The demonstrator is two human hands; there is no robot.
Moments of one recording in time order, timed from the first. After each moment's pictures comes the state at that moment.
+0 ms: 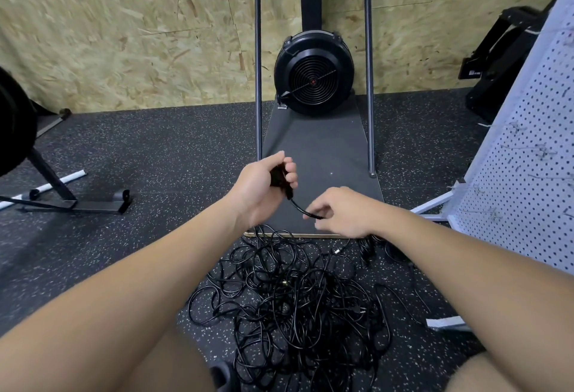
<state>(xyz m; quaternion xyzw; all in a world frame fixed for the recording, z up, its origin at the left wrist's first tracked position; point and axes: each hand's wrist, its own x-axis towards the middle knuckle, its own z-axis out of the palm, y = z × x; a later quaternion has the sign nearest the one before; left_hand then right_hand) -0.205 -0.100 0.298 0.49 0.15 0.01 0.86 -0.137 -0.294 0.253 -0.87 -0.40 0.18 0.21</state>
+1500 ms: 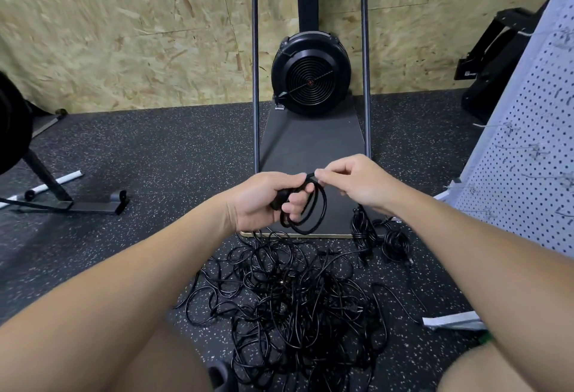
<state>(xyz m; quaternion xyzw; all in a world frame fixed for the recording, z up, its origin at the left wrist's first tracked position) -0.223 -0.095 0.304 0.61 0.01 -0.24 0.76 -0.120 -0.317 0.287 -0.80 -0.30 0.16 0.50</state>
